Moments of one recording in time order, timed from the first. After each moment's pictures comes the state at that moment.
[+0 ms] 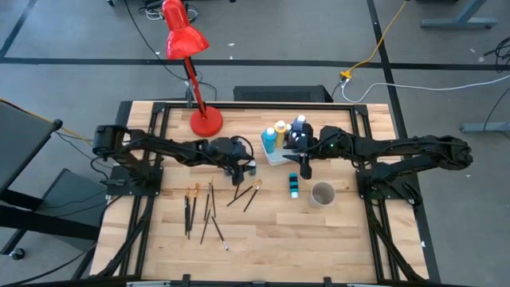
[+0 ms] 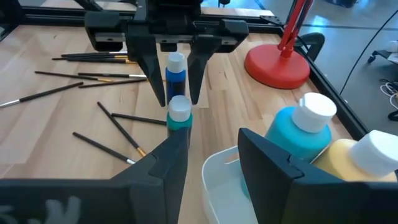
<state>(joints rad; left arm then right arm) 0.12 1.59 0.74 0.34 -0.01 -0.11 -0.20 1.14 0.59 0.17 -0.07 -0.12</state>
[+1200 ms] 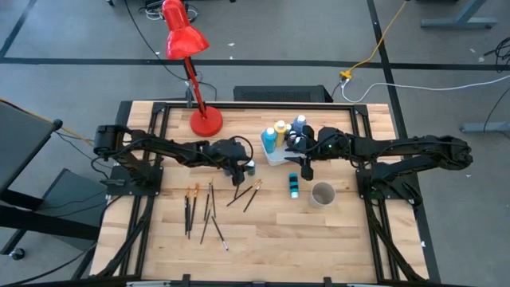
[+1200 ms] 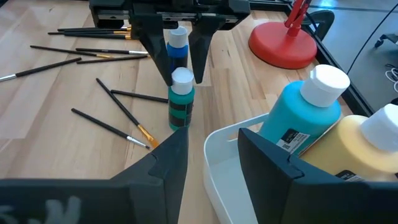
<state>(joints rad) 0.11 1.60 0.74 0.28 -0.06 -0.18 -0.20 1.14 0.59 0.09 -0.07 -0.14</state>
